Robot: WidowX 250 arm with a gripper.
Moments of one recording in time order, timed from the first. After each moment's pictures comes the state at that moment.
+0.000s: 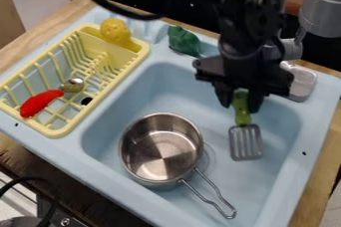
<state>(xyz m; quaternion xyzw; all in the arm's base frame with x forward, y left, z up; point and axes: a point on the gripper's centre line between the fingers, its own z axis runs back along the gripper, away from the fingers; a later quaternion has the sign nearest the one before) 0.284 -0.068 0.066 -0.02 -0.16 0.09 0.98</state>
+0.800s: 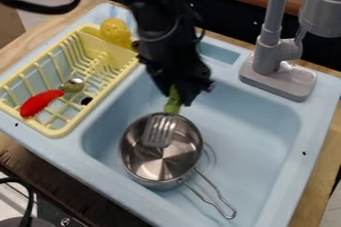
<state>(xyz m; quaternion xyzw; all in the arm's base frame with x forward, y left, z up) 0.252 -0.002 0.067 -0.04 -0.14 -0.05 0.99</state>
